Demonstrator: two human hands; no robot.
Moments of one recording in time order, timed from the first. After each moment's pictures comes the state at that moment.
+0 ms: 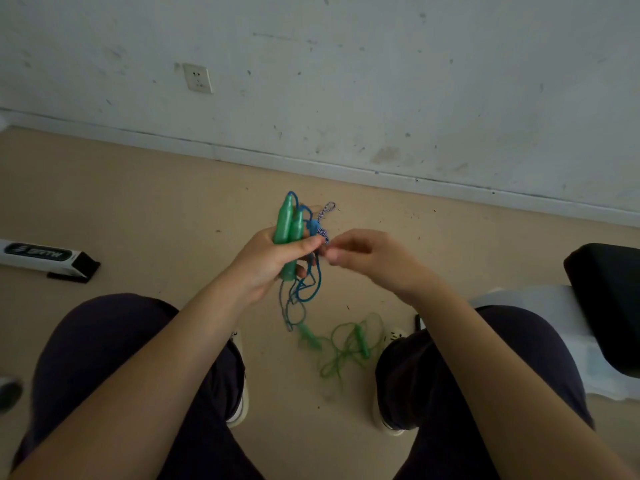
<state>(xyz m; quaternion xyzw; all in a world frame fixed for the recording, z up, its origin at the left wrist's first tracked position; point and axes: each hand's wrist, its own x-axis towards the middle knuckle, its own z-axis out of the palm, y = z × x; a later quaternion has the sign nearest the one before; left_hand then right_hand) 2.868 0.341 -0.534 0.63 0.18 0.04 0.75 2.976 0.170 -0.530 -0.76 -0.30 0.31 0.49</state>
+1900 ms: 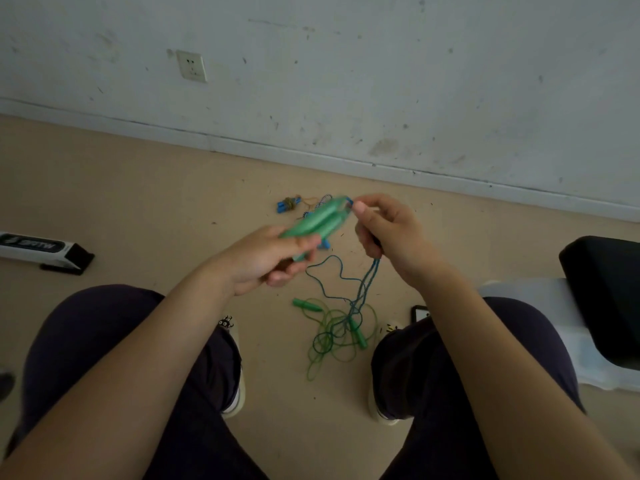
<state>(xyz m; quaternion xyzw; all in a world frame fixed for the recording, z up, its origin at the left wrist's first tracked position) 2.865 0.354 -0.532 0.66 0.10 -0.12 0.74 2.986 0.164 -0.517 -0.68 -0.26 0.24 0.64</state>
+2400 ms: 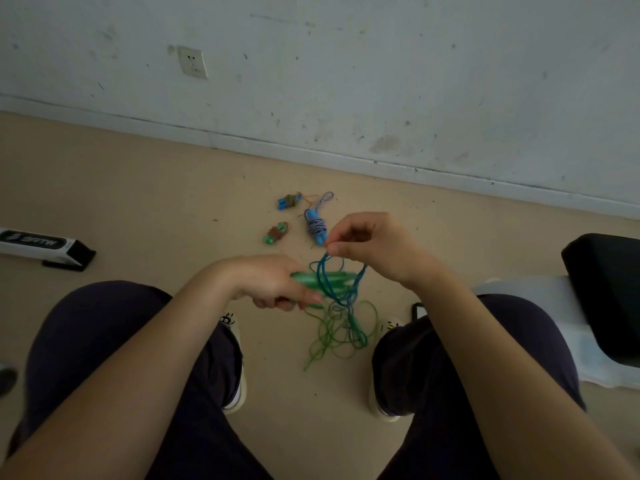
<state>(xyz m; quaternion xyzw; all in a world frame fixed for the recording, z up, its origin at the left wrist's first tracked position) 2.861 0.350 -0.539 0.80 0.10 -0.33 0.48 2.977 0.169 -0.521 -0.74 -0.35 0.27 0.50</state>
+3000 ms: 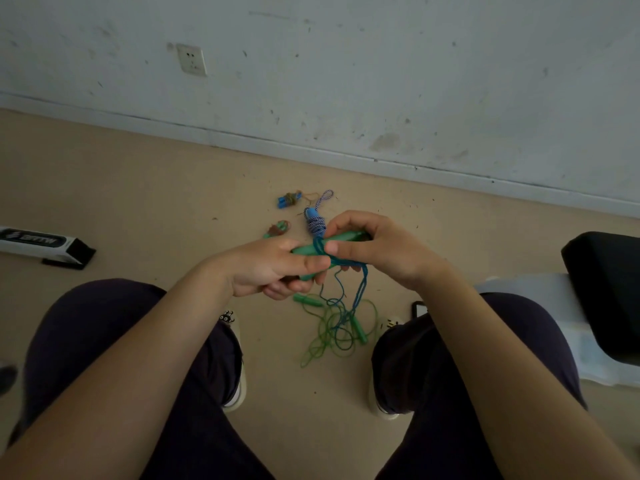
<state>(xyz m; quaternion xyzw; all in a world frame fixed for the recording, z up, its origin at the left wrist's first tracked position) 2.858 0.350 -0.529 0.66 0.04 -0.27 0.70 2.971 0.163 -0.510 -0.69 -0.34 0.36 0.53</state>
